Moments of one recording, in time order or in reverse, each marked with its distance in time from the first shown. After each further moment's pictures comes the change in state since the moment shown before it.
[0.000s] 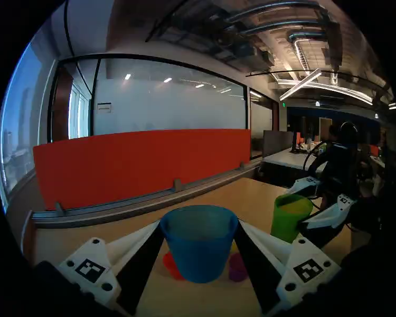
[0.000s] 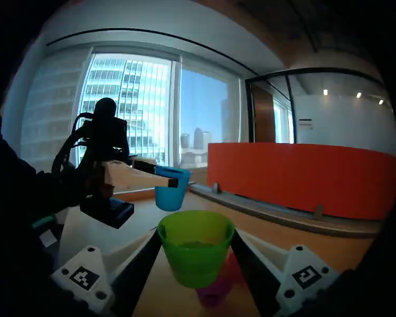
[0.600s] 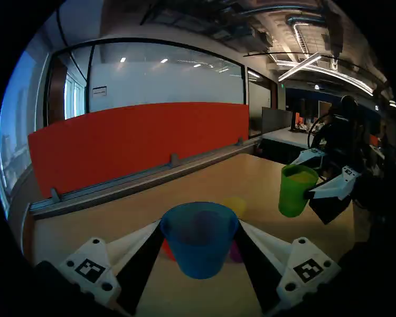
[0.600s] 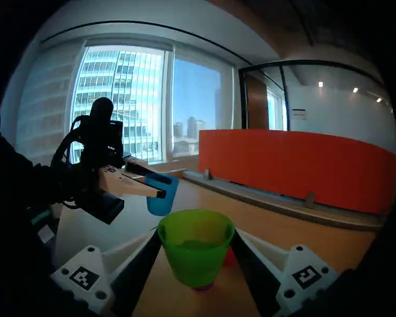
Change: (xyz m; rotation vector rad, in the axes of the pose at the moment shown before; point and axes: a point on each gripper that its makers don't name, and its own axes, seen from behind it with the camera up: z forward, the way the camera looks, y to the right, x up) left arm -0.056 0.003 0.014 -0.012 -0.138 0.023; right arm -0.026 0.017 -0.025 -0.036 -0.083 0.010
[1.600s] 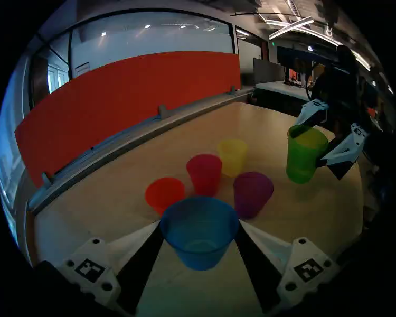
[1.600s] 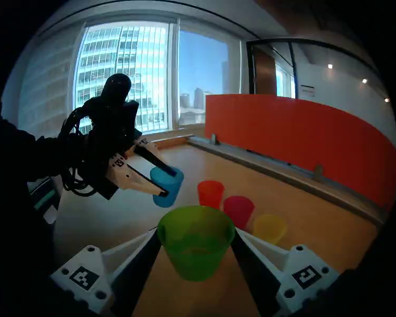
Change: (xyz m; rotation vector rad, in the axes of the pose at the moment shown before) left arm -0.096 0.007 0.023 -0.041 -0.286 0.102; right arm -0.070 -0.001 -0.009 0.049 -0.203 -0.010
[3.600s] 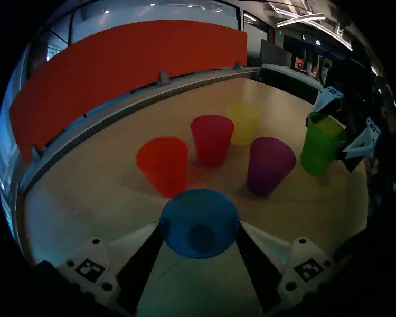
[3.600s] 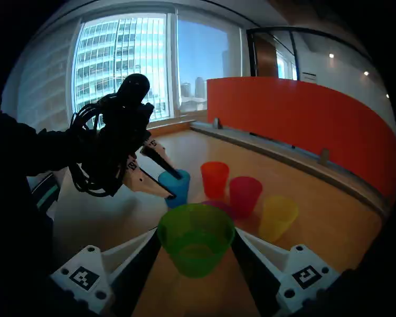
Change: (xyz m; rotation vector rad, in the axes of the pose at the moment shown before) left arm -0.059 -0.013 0.042 -0.026 -0.141 -0.060; right arm -0.031 -0.003 0.011 0.019 -0.074 0.026
